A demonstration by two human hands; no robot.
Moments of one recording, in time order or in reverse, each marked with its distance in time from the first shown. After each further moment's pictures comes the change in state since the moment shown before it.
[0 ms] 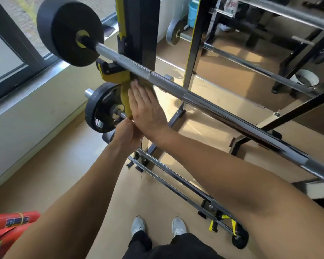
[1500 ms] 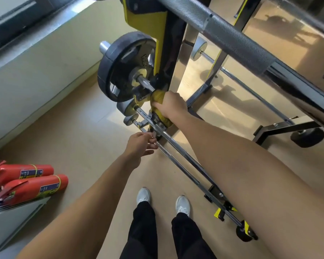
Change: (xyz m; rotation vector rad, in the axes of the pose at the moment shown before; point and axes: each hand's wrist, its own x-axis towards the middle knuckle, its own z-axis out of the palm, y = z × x) left_hand 0.054 -0.097 -0.121 0.500 0.297 -0.295; right_hand 0.006 -0.002 0.162 0.439 -0.610 0.491
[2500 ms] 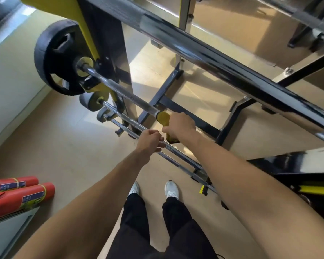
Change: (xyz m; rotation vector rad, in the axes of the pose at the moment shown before) left_hand -0.051 -0.058 0.162 0.272 -0.093 0.041; right_hand -0.149 0.168 -0.028 -0.189 -0.111 0.182
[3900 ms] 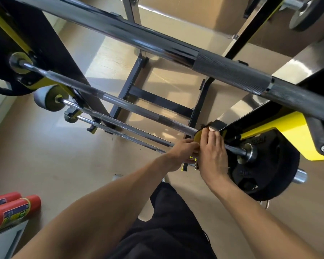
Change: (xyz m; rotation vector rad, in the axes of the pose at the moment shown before) left_hand -0.116 -0.055 0.198 0.112 -0.702 -0.041; right_hand -0.210 0.202 0.066 -0.145 0.315 0.232
